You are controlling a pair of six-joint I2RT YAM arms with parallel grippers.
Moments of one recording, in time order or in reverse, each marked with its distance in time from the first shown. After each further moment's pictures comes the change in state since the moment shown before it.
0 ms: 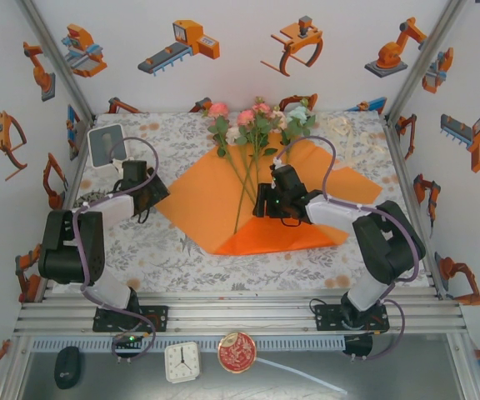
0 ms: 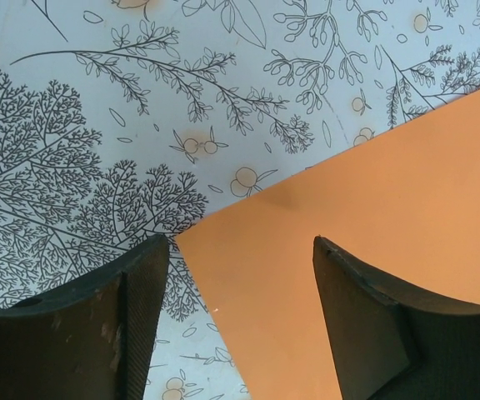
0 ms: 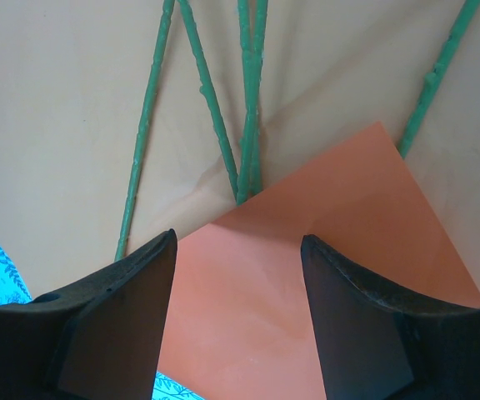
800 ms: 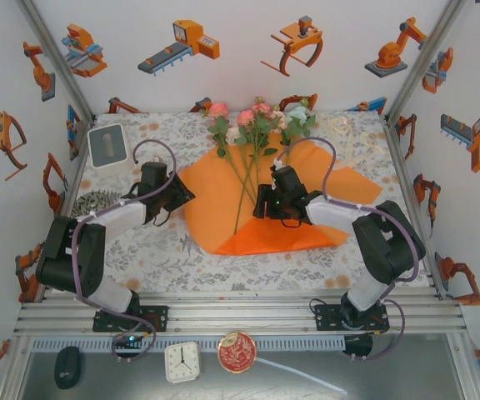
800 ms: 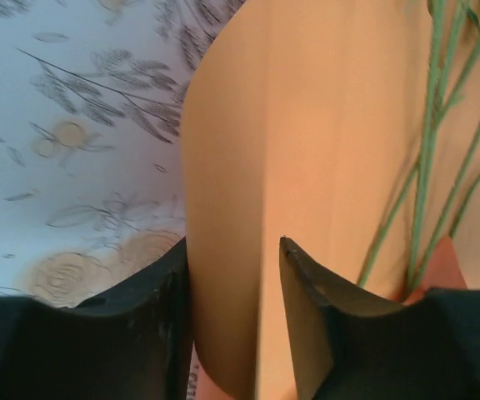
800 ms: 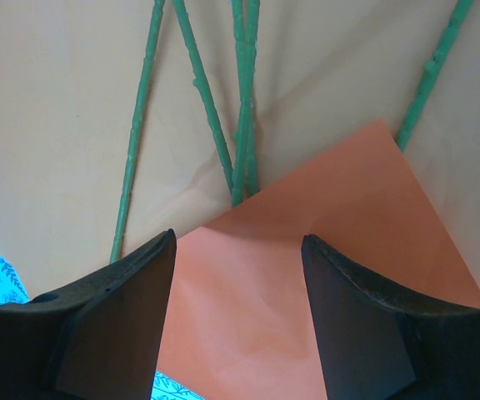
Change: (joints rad) left arm -0.195 -0.077 -0.029 0.034 0.209 -0.148; right arm 0.000 0.000 -0.011 0.000 0.000 0.007
